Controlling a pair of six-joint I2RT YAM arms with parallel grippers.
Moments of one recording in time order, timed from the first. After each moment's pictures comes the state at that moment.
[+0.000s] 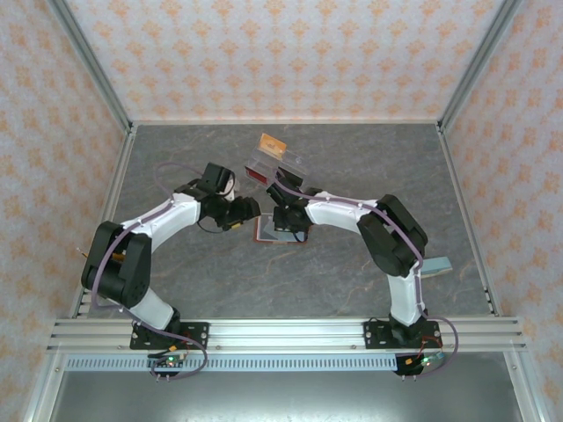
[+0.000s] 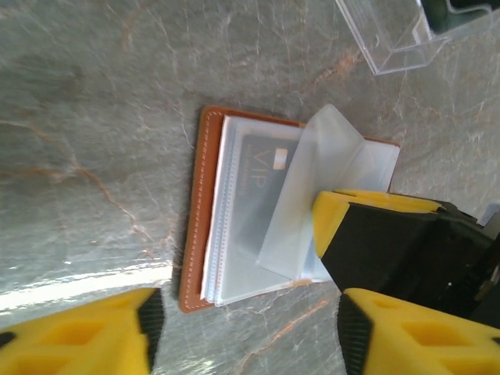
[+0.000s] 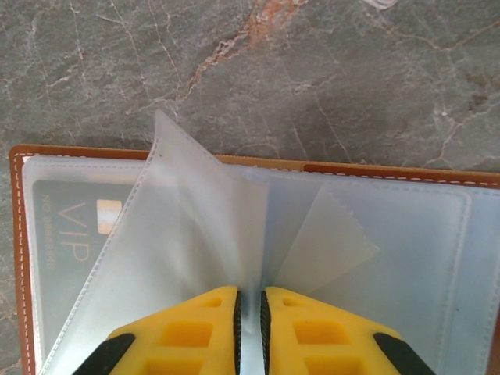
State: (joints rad) left arm -0.31 1.59 0.99 -0.50 0.41 -0.68; right arm 0.77 1.98 1.32 -0.51 0.02 0.78
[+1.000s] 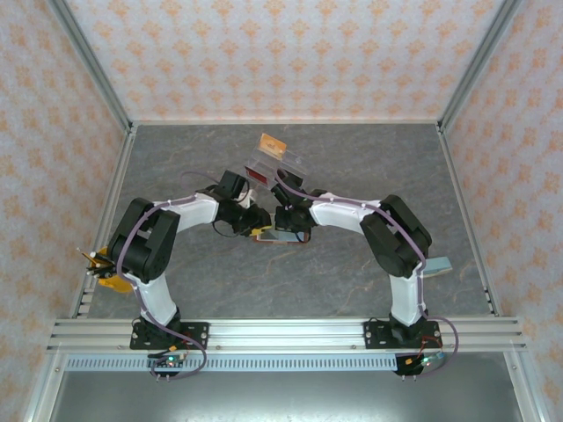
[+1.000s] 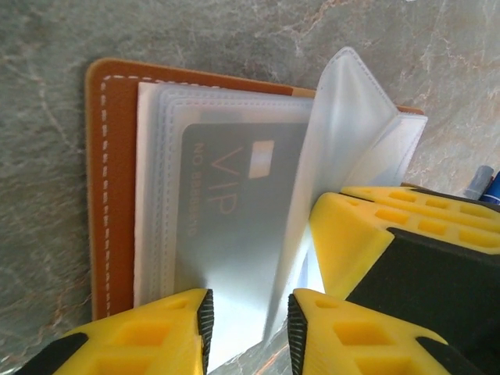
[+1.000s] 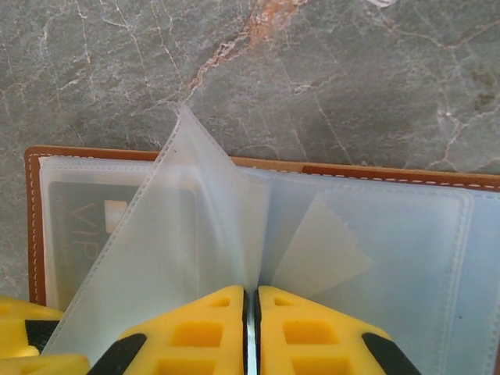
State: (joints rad) left arm -0.35 1.81 0.99 -0.32 0.59 -0.73; right arm 0.75 1.96 1.27 -0.45 -0.02 0.78
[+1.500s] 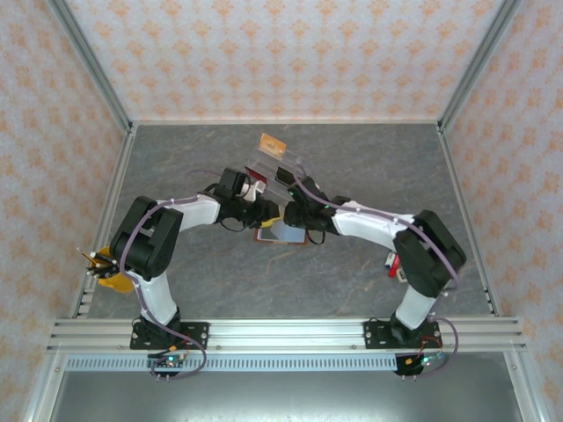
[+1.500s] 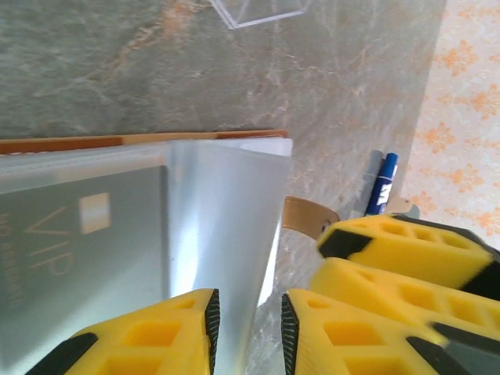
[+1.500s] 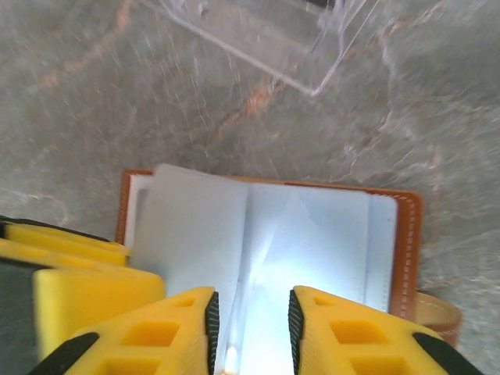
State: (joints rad) left arm -0.36 1.83 0.98 -0.07 0.76 -0.80; right arm 0.73 1.69 1.06 -0.30 0.05 0.79
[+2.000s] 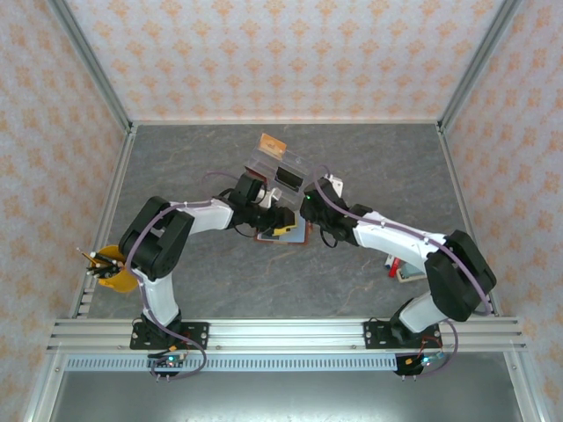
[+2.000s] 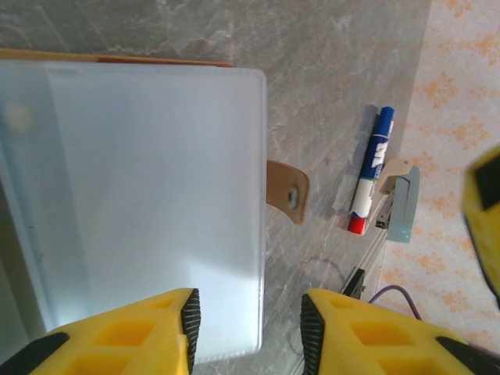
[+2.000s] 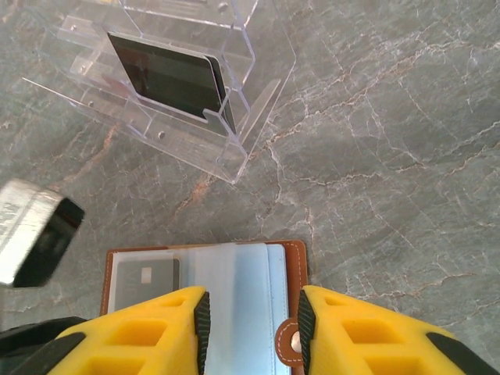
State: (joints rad) left arm -0.47 1.87 0.99 -0.03 0.76 -0.83; right arm 0.71 1.49 0.93 -0.25 0.26 0.84
